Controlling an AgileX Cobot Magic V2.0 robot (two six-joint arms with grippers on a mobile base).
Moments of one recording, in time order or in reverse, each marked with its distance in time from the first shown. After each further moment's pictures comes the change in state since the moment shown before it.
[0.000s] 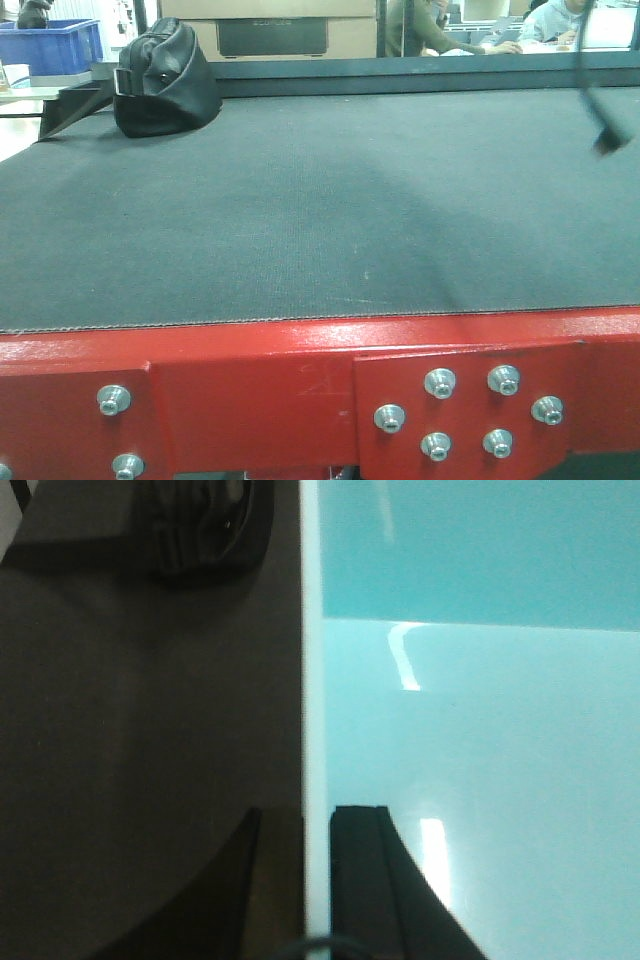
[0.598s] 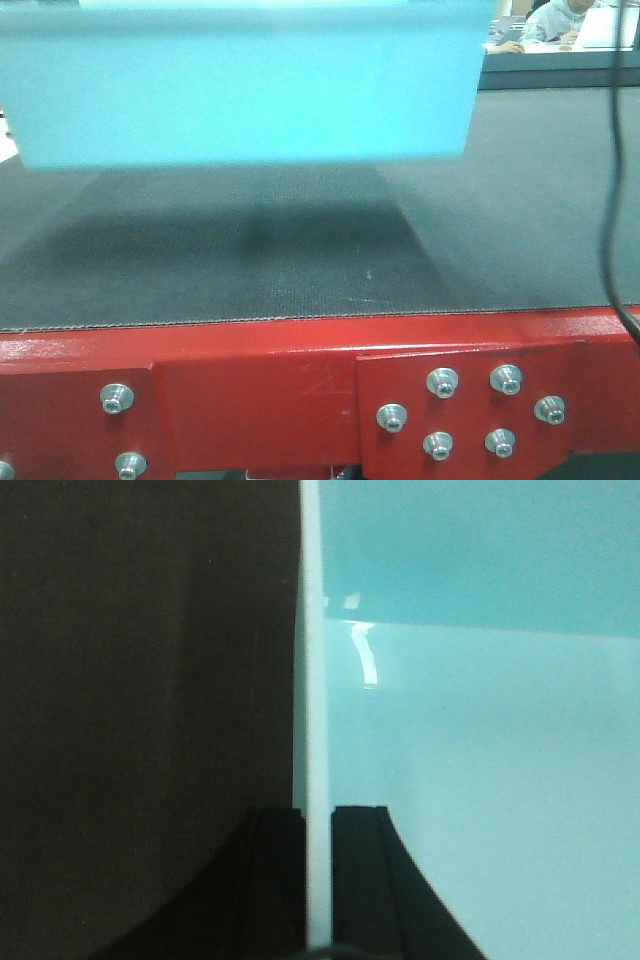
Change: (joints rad) left arm 0.040 0.071 0.378 -0.032 -0.244 -0.016; right arm -0.008 0.083 0.432 0.032 -0.289 0.016
